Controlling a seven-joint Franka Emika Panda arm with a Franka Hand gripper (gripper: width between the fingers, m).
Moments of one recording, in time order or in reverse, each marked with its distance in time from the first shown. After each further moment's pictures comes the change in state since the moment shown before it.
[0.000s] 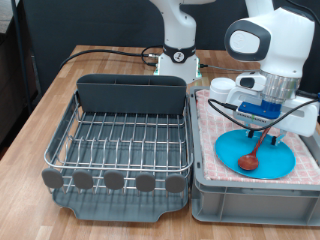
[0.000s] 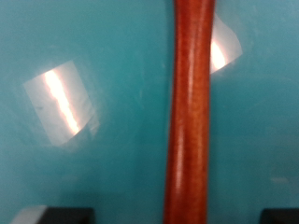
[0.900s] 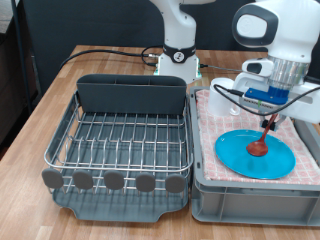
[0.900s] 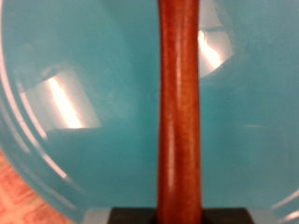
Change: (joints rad) arm -0.011 -0.114 0.056 -0.005 0.133 -0.103 -0.067
